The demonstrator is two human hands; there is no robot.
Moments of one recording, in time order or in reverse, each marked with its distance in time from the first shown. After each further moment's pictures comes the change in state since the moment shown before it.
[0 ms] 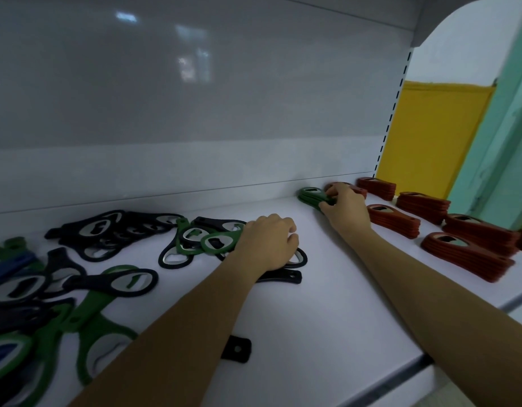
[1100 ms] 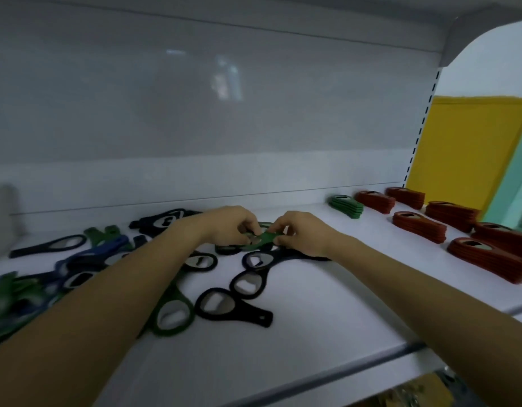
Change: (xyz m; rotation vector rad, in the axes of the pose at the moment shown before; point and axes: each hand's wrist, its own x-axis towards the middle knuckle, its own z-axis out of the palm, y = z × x) left_hand -0.058 -0.085 -0.089 -0.025 -0.267 -0.022; right_hand -0.083 -0.108 0.001 -0.100 -0.610 -0.555
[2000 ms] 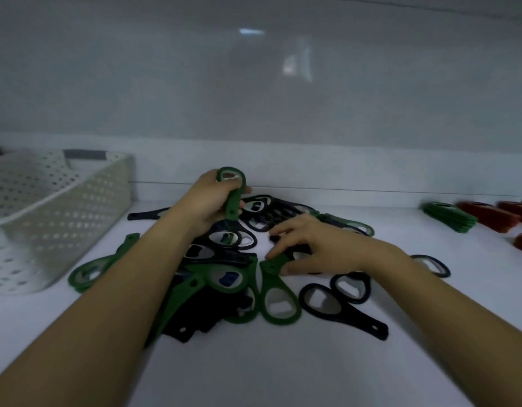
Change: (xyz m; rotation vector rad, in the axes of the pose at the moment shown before) left_hand -0.103 -0.087 -0.025 -1.214 0.695 -0.381; right_hand 0.026 -0.107 0.035 0.011 -0.304 -0.452
